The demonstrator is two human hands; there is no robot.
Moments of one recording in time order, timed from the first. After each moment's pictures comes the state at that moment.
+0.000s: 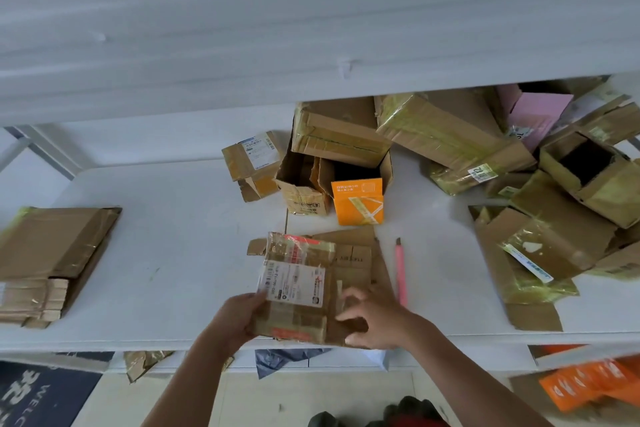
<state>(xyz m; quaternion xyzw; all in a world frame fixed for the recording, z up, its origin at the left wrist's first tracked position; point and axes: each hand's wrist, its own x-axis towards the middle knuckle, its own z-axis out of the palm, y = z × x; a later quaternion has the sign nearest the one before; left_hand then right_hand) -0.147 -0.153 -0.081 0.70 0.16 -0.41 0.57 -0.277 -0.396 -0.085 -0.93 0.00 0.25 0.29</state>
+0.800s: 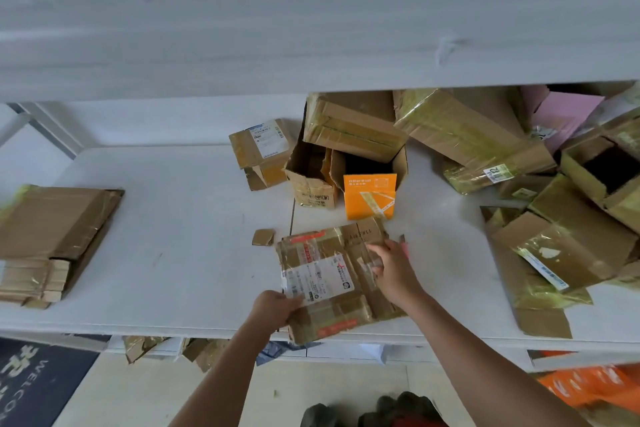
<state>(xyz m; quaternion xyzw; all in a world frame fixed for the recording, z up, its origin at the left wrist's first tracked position) -0.157 -0.187 -0.118 0.82 0.10 -0.37 0.42 -0.236 -0.420 -0.107 -0.90 0.23 0.02 0.36</state>
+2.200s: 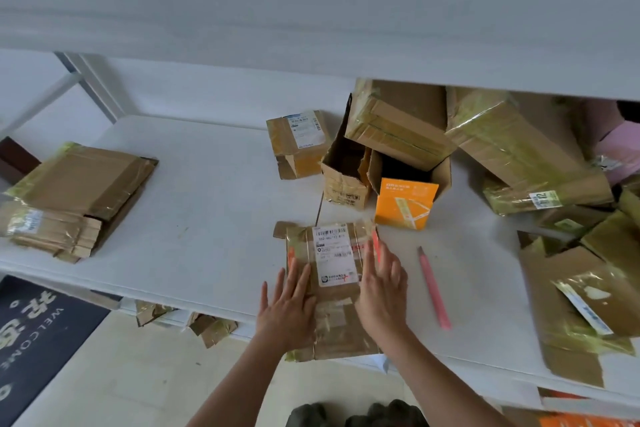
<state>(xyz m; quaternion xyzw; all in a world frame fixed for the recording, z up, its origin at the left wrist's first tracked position) -0.183 -0.169 -0.128 0.95 -0.20 -0.23 0.09 -0.224 -0.344 -0.127 -0.97 0.21 -0.02 0.13</state>
